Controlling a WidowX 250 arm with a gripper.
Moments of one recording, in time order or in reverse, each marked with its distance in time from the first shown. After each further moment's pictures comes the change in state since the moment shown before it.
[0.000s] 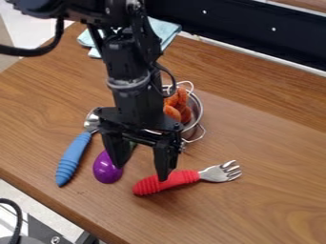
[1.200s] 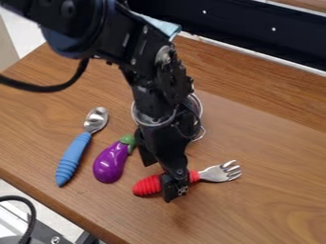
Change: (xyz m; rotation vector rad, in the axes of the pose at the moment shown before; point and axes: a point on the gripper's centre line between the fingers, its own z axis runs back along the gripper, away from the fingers) arm 0.016 -0.013 -0.029 0.150 -0.156 -0.653
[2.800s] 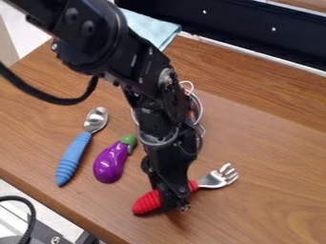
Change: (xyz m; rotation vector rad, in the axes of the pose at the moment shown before) arm -0.002 -0.021 -0.021 -0.087 0.023 -0.010
